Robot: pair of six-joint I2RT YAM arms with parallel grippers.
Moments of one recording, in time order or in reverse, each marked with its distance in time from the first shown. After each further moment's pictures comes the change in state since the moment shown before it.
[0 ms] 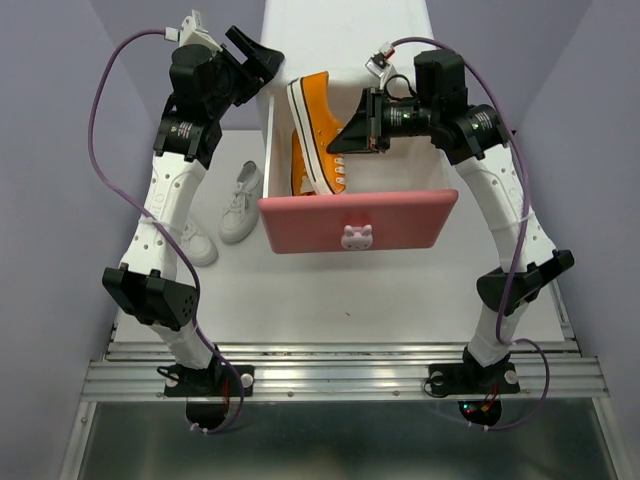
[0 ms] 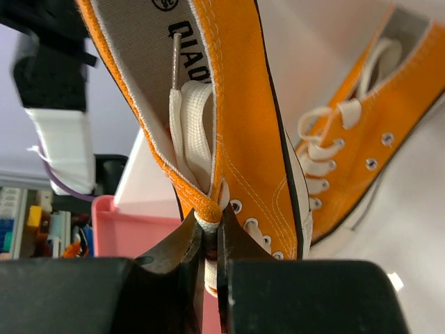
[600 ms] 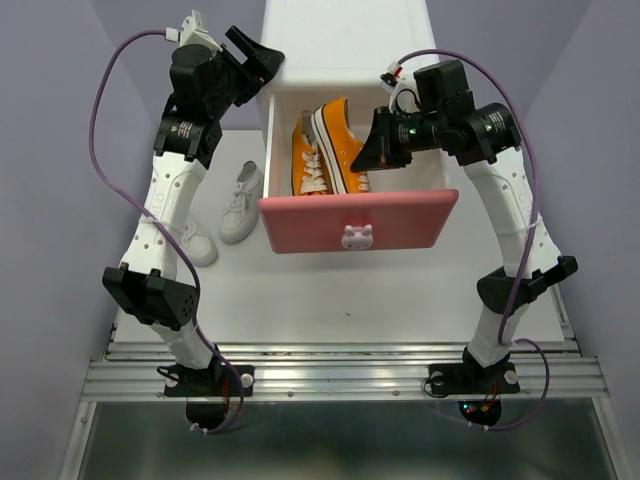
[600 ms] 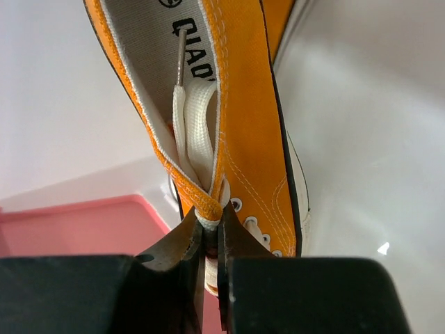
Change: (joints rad) left arm 0.001 0.007 0.000 0.001 0.006 -0.013; right arm 0.012 -0.005 0.087 -0.413 0.290 -0.221
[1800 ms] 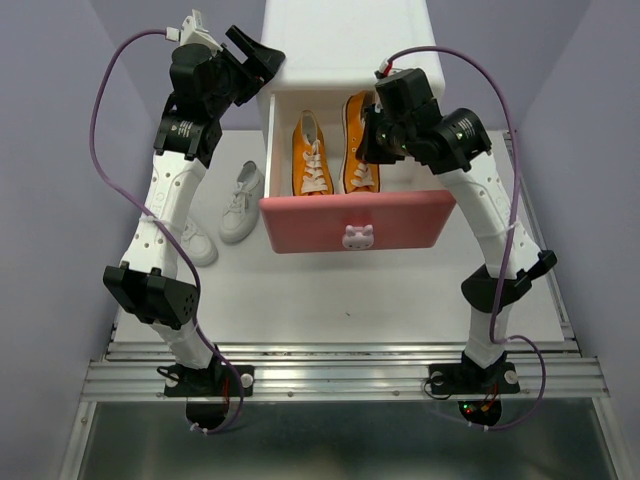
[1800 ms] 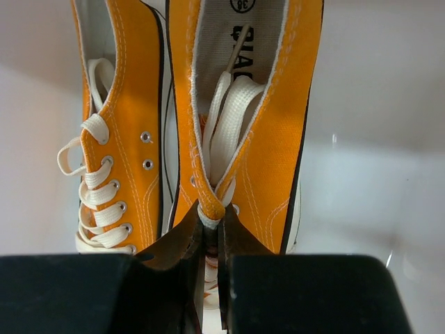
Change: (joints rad) left arm 0.003 0.020 0.006 0.003 0.014 -0.004; right arm 0.160 0.073 0.107 -0.027 0.735 0.050
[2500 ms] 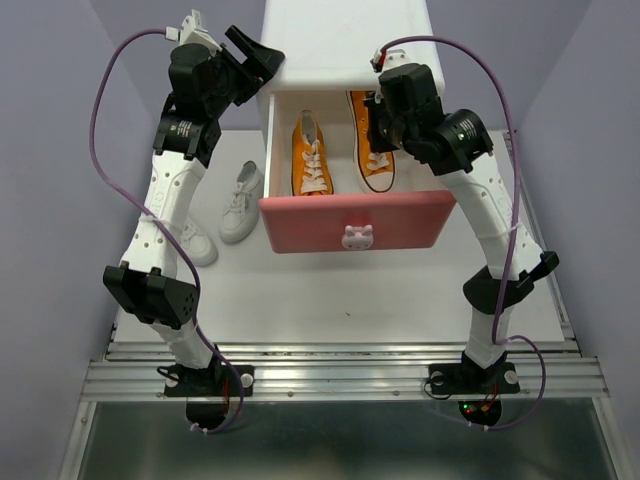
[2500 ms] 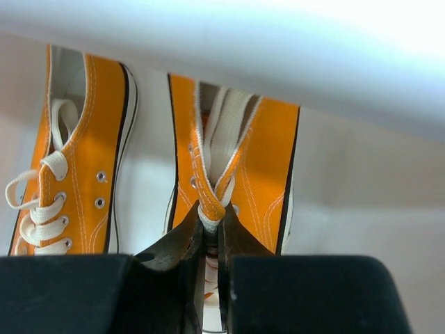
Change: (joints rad) left arm 0.005 0.000 -0.008 0.003 0.013 0.000; right arm 0.004 -0.006 -0.007 0.097 0.146 -0.260
